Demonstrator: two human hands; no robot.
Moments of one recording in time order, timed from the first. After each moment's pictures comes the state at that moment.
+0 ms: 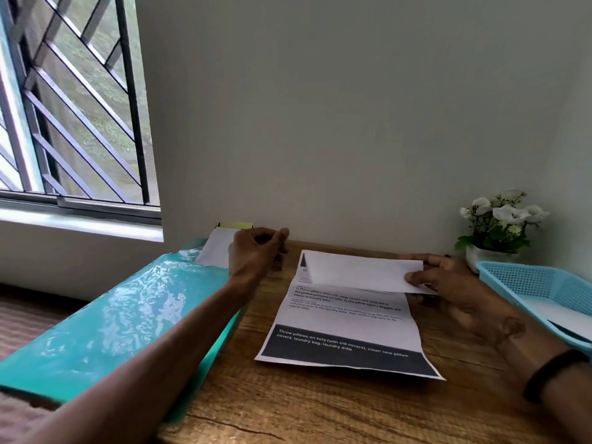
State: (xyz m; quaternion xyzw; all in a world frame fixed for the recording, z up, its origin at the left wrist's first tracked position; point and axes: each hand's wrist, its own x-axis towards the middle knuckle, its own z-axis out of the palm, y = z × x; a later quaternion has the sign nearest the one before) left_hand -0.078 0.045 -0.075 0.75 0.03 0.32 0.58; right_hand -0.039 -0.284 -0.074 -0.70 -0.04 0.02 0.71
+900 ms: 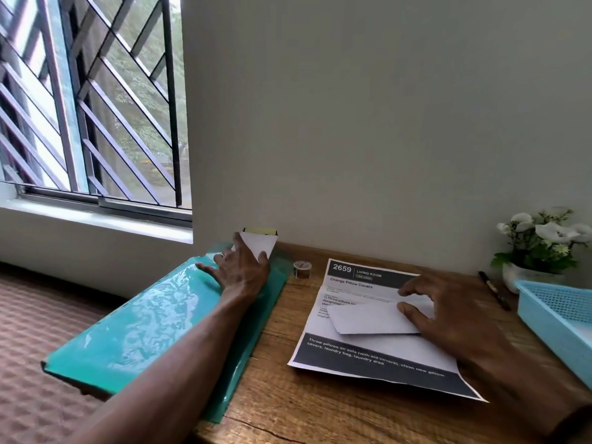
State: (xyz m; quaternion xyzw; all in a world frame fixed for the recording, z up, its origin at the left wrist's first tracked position) left_hand -0.077 0.113 -0.087 0.88 0.29 0.27 0.25; right_hand -0.073 -0.246 -0.086 -0.89 -0.29 -0.26 0.22
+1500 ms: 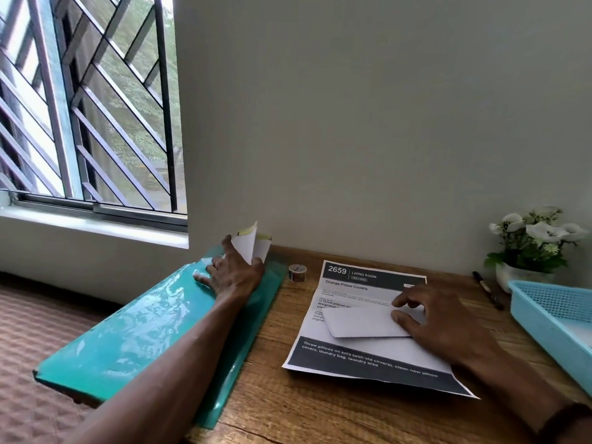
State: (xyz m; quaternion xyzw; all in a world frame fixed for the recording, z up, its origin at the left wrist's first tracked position) left_hand -0.071 0.118 -0.096 0.84 0.31 0.30 0.33; right_hand -0.061 -0.249 -0.103 -0.91 -0.27 -0.22 0.24
